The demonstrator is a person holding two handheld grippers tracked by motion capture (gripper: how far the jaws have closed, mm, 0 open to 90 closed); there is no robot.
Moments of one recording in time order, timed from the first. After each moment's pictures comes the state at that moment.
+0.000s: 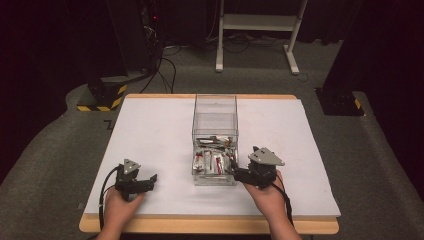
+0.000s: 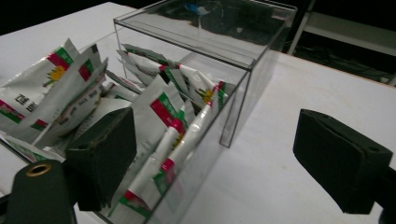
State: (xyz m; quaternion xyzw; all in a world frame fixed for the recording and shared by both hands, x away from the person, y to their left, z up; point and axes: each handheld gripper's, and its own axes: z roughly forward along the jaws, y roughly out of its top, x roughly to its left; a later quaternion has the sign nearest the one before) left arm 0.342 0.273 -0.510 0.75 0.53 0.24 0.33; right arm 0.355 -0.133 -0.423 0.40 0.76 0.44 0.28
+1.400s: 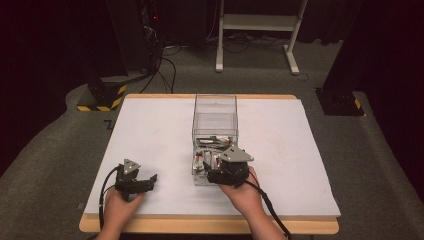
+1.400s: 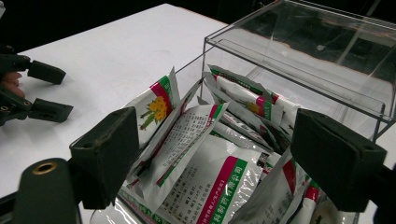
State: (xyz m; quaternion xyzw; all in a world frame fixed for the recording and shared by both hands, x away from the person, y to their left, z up) left arm 0.342 0.273 -0.510 0.75 0.53 0.24 0.33; right arm 0.356 -0.066 -0.420 0.34 0.79 0.45 0.23
